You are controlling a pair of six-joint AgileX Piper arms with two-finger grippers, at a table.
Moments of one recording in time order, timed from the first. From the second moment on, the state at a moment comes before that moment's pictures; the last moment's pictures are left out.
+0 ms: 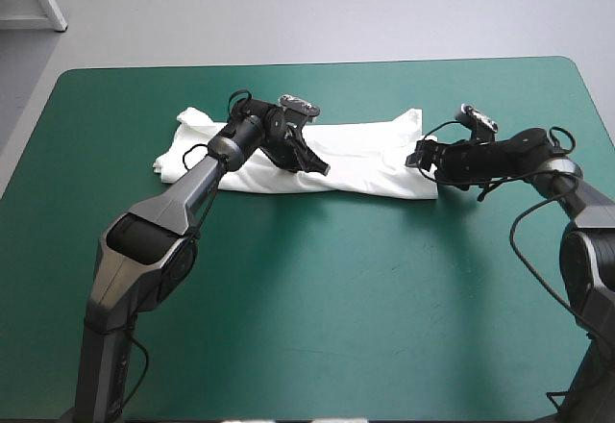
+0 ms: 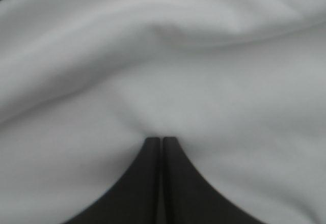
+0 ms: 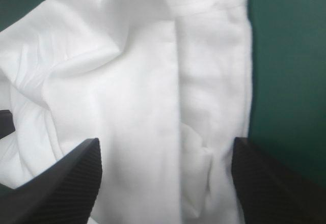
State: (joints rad) left arm -0.47 2.26 -2.00 -0.12 0.96 0.15; right arm -0.01 1.91 -1.29 0.97 0.68 -0.47
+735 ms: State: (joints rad) left arm -0.47 2.26 -2.00 -0.11 0.97 0.16; right arm 0.17 1.98 -1.36 0.92 0.50 -0.42
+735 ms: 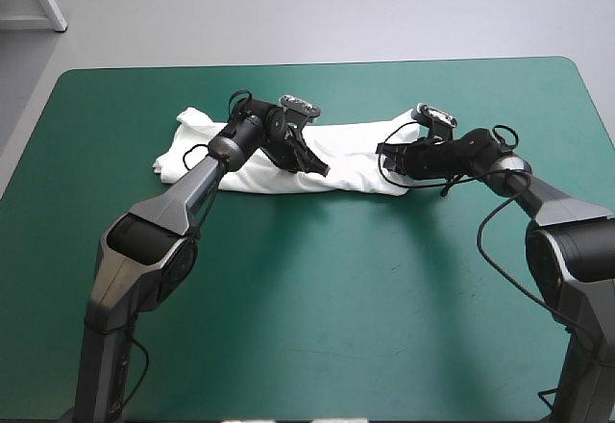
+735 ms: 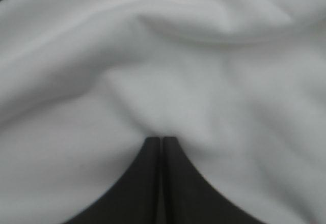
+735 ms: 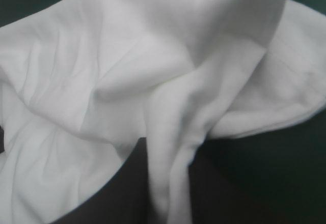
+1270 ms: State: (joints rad) left arm -0.47 2.26 -2.00 -0.11 0.97 0.16; right arm 0.18 1.95 -1.74 0.78 0.83 -0.27
